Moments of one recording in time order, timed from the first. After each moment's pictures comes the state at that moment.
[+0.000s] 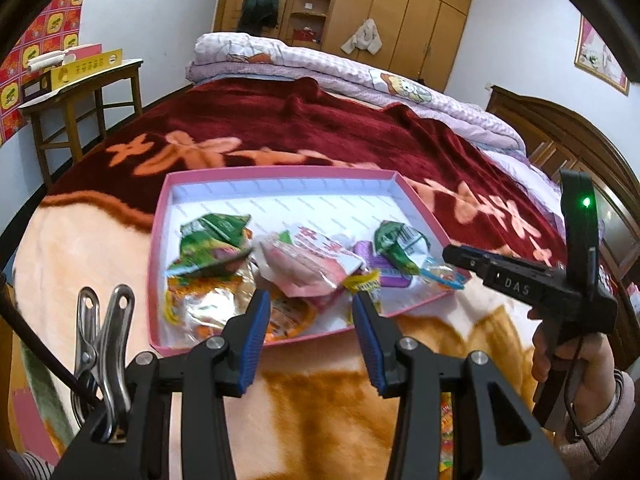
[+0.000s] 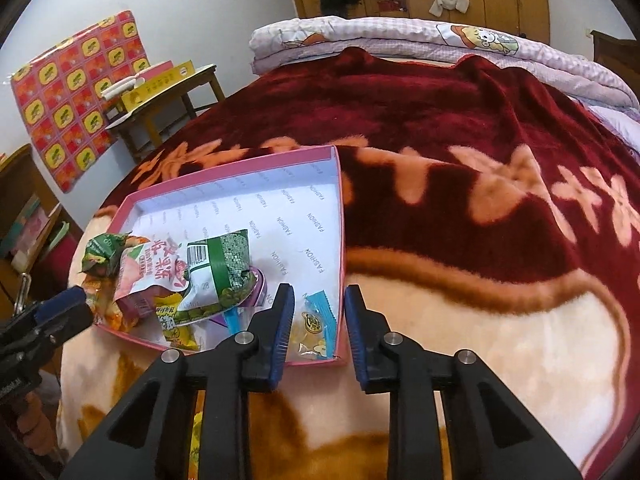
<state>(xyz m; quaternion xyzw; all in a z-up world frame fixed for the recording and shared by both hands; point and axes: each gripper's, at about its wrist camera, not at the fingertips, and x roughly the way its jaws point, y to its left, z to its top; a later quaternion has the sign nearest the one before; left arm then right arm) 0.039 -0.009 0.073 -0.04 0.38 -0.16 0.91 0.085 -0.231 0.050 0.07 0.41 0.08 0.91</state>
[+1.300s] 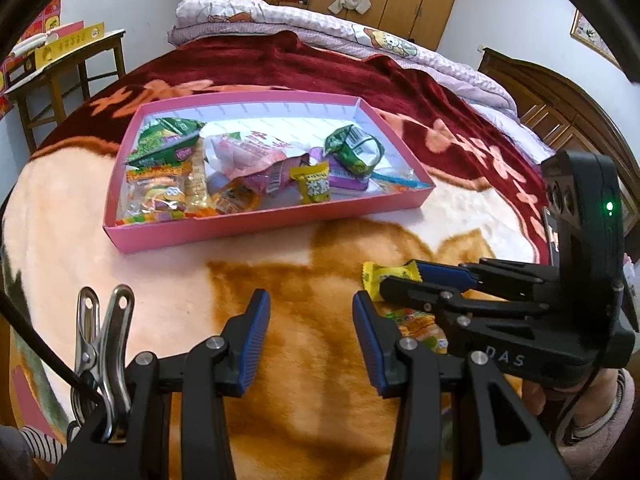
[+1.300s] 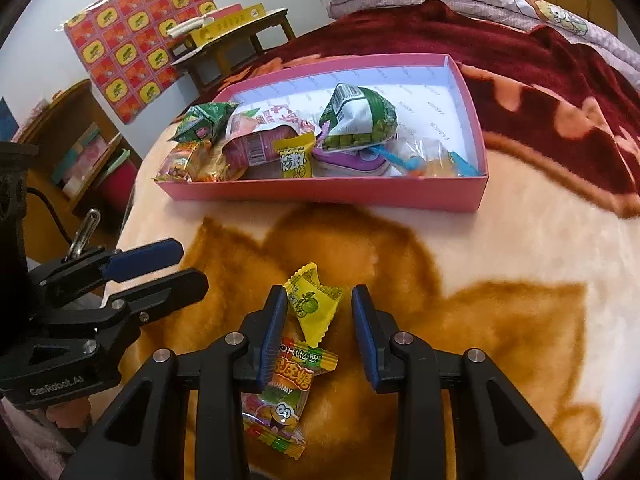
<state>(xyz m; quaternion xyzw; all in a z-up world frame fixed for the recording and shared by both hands) -0.012 -0.039 0.047 -0.03 0.45 -0.18 0.88 0.018 -0.181 0.019 0.05 0.47 0.21 0.86</state>
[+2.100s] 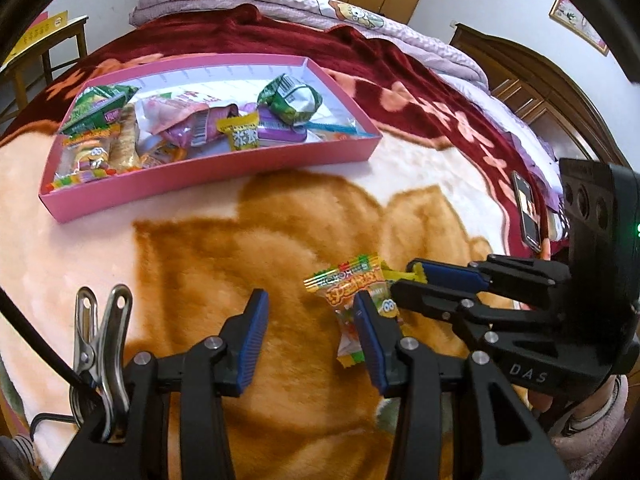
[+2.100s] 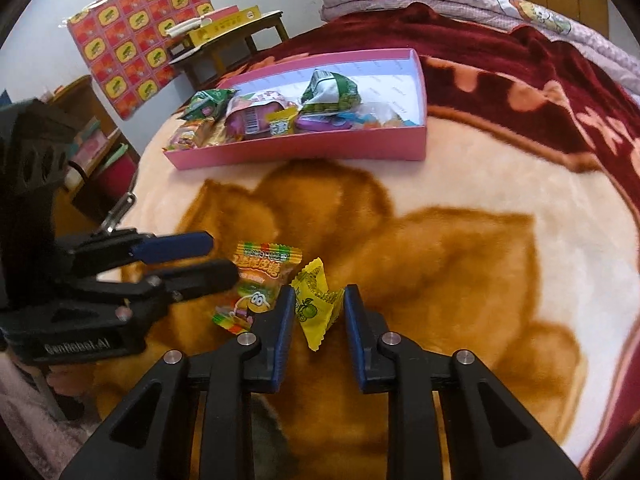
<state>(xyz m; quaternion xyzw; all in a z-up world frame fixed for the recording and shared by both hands) -0.029 -0.068 0.033 -0.02 0.48 -0.24 0.84 -0.036 -0.210 0.024 0.05 0.47 0.20 0.86</state>
